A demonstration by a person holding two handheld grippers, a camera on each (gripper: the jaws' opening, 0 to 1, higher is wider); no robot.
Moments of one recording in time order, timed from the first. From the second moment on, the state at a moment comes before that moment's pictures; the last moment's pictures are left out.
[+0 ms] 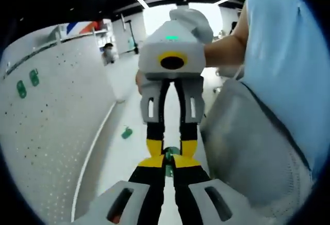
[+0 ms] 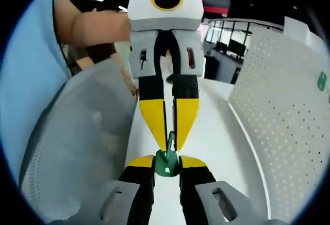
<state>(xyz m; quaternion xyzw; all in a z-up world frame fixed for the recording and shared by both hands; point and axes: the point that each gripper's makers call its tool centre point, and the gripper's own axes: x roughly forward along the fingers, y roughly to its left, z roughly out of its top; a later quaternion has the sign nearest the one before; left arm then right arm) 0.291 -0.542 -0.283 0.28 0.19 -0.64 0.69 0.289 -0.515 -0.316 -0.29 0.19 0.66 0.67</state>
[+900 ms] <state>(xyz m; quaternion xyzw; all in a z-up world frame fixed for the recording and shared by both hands) 0.275 -0.545 -0.322 0.36 0.23 -0.64 0.64 0.274 -0.522 -0.345 -0.34 0.26 0.66 0.62</state>
